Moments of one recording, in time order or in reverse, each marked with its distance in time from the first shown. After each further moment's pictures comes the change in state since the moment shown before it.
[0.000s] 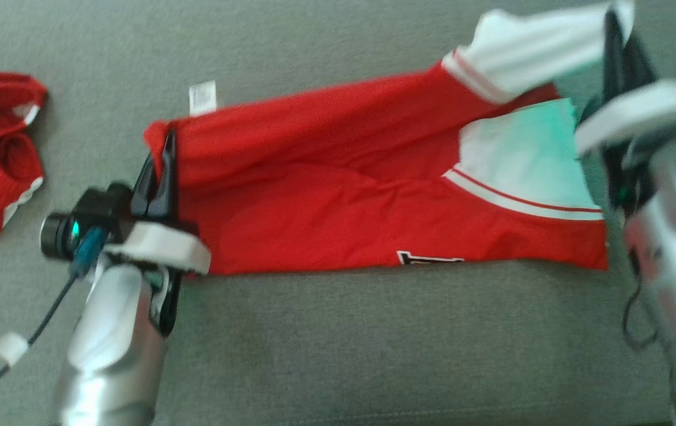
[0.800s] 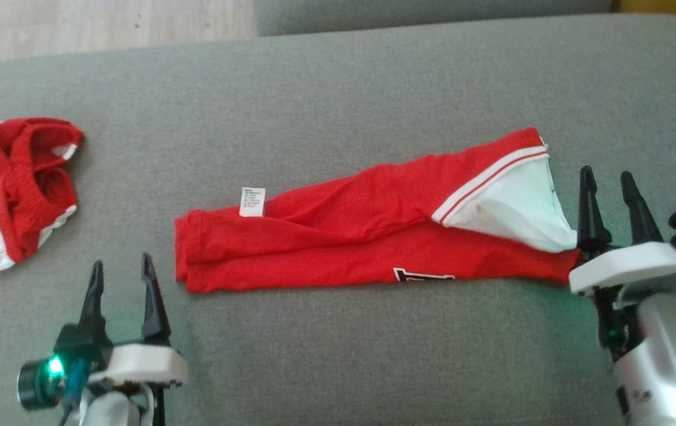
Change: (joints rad) left arm 0.377 -0.049 0.170 -0.179 0.045 0.119 0.000; right arm 0.470 0.037 -0.126 -0.262 0.040 0.000 0.002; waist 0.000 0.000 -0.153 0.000
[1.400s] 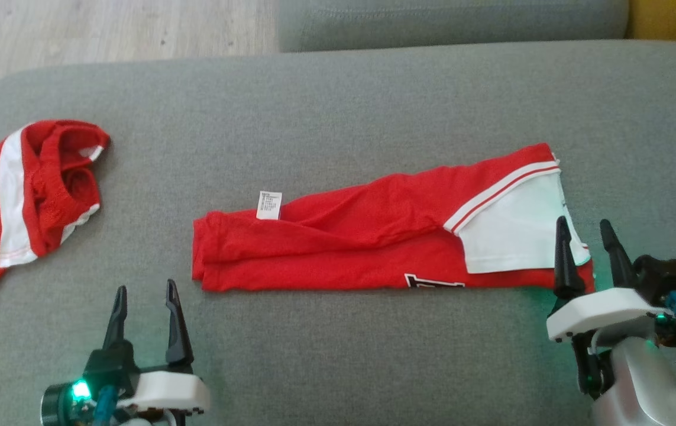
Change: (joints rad) left arm 0.112 -0.001 -0.099 -0.081 -0.019 0.088 0.000; right arm 0.132 0.141 -0.169 -0.062 -0.315 0.000 -0.002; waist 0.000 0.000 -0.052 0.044
